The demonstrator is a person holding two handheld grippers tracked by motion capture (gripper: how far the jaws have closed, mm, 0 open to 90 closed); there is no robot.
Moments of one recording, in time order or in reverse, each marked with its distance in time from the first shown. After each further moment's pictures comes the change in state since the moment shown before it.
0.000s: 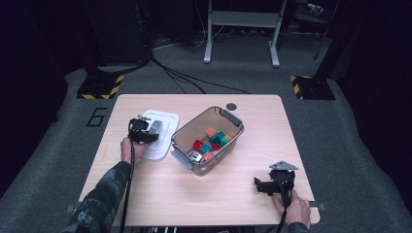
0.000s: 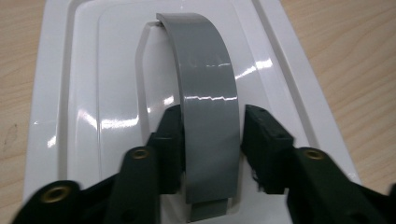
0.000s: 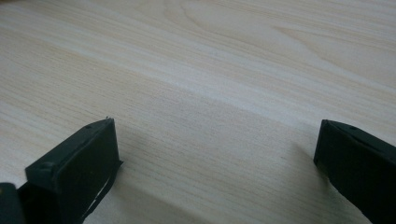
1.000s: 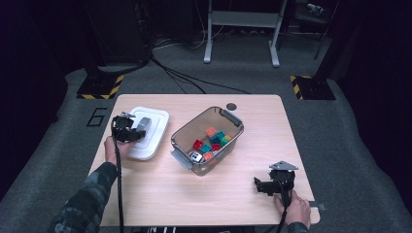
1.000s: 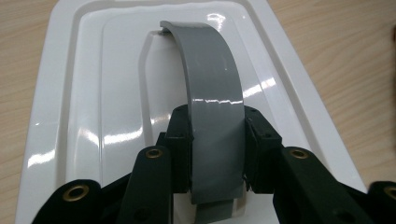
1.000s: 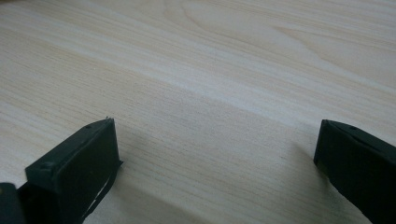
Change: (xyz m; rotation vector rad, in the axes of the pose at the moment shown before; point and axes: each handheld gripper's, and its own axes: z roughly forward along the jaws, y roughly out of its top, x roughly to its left) left arm 0.025 -0.002 -0.060 -0.059 -0.020 0.012; right arm 0.000 0.000 0.000 0.000 0.000 0.000
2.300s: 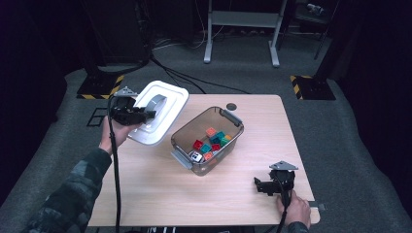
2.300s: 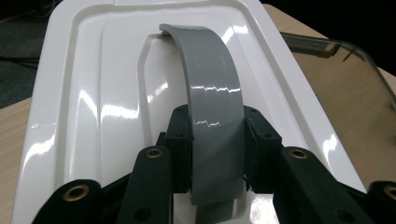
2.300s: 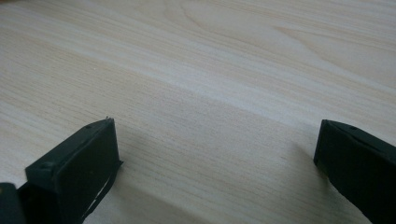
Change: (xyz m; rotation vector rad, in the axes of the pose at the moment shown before) left arm -0.057 0.079 -0.088 -0.193 -0.236 0.152; right arm 0.000 0.000 0.000 0.000 0.000 0.000
